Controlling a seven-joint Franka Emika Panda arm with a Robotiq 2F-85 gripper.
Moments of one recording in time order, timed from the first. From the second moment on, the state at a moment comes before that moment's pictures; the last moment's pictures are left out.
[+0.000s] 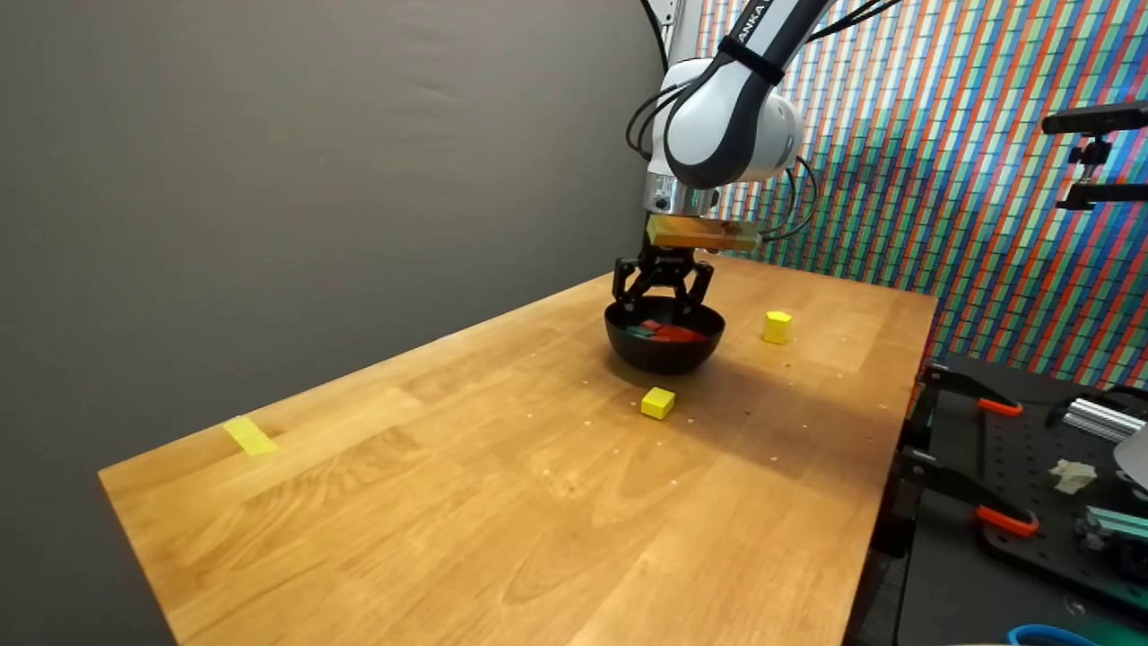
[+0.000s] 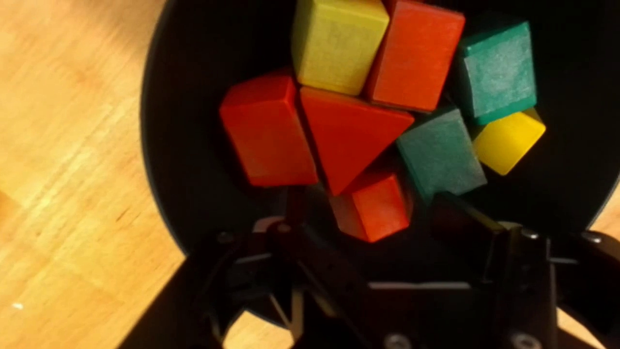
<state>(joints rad) 0.18 0.48 -0.11 -2.20 0.17 2.73 0.62</state>
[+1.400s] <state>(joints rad) 0.18 0.51 -0.14 -2.19 0.17 2.75 0.73</state>
